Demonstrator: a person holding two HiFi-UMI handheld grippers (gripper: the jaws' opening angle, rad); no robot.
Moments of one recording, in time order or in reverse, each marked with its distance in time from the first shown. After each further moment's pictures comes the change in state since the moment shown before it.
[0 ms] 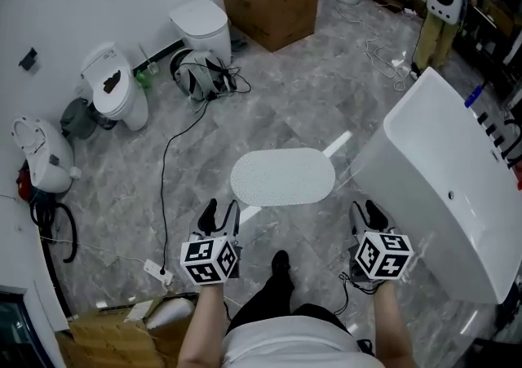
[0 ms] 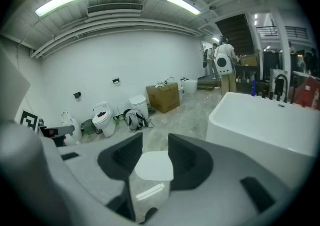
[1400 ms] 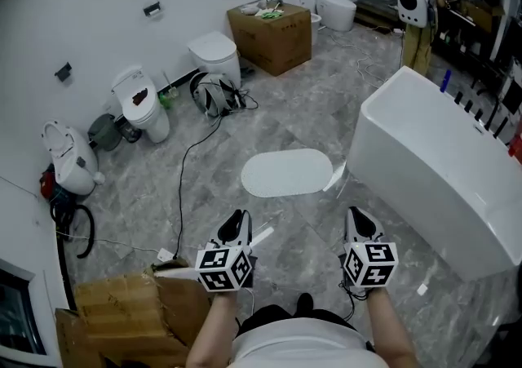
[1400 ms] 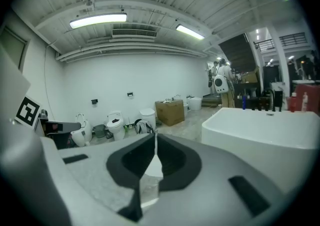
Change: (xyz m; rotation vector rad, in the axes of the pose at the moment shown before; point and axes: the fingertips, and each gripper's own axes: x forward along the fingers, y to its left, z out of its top) left arm -0.269 -0.130 -0.079 0.055 -0.104 -0.088; right arm -0.267 0.033 -0.113 -0.082 -0.206 0.062
